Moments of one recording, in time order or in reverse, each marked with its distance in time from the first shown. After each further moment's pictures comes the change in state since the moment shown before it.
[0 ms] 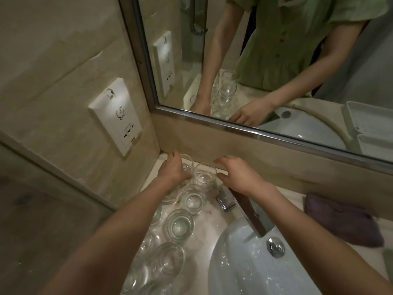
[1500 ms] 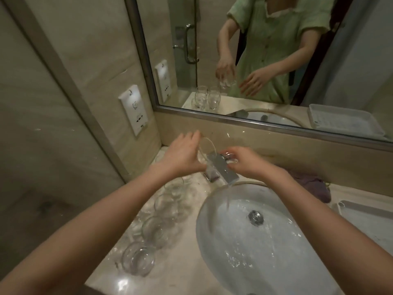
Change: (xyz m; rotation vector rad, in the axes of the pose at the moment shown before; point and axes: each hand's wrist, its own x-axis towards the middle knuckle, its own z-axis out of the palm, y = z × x) left_hand -0.230 0.094 -0.052 0.261 0.256 0.522; right_hand -0.182 -0.010 -0.057 0.195 0.095 -0.013
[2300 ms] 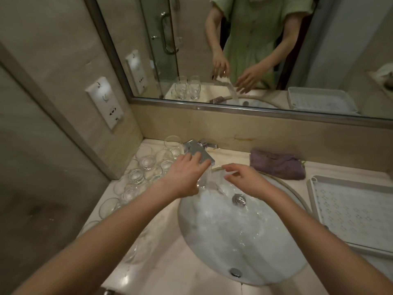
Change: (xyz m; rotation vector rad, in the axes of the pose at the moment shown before) left_hand -0.028 0.063 0.068 0.451 -0.194 0.253; right_hand -0.082 0.077 0.040 0.367 0.018 0.219
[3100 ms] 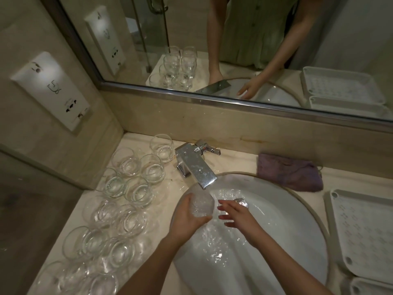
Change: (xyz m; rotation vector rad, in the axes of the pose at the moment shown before) left_hand 0.039 0.029 0.171 -1.405 -0.038 -0.661; right_hand 0.057 0.082 0.084 0.656 -0.047 0.467
